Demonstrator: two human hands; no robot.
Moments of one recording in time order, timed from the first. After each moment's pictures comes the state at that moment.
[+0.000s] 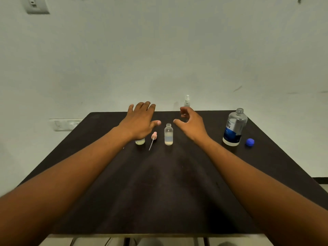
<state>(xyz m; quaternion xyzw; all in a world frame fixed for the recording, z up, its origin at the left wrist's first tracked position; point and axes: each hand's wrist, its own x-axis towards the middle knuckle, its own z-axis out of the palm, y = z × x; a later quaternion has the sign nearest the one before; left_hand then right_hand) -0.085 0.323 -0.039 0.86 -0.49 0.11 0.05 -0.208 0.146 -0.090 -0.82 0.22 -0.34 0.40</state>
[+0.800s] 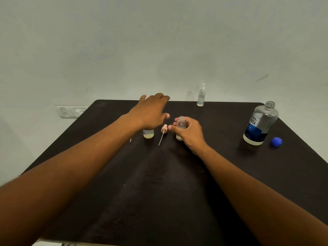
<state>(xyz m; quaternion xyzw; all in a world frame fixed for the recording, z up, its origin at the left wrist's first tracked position) -0.051 0.299 -0.050 0.85 -0.52 0.08 0.06 -0.154 0.158 -0.161 -0.77 0.23 -0.30 0.51</state>
